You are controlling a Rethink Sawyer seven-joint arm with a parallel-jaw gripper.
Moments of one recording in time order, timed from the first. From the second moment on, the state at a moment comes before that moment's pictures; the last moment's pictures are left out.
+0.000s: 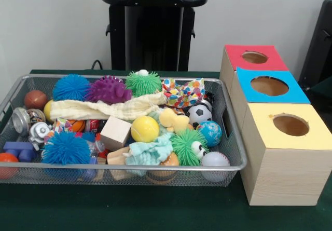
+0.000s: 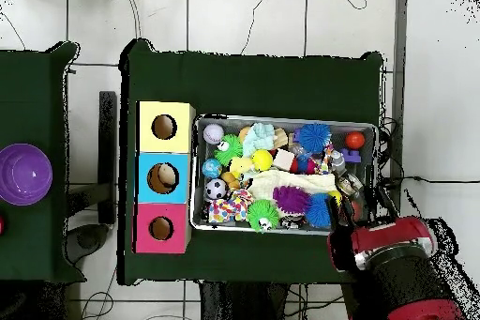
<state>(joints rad) -0.62 -1.56 0.05 2.36 1.12 0.43 -0.21</state>
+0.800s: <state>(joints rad) -0.58 -1.52 0.05 2.40 1.26 0.42 -0.28</state>
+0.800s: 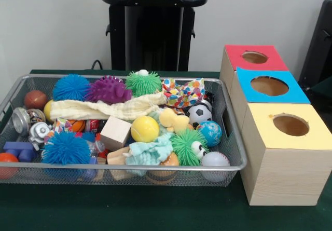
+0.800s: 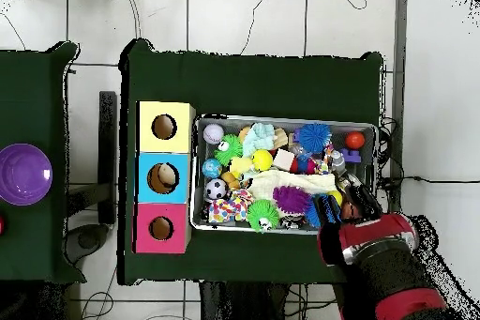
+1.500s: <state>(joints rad) -0.53 -1.47 0.03 2.43 1.42 0.42 -0.40</state>
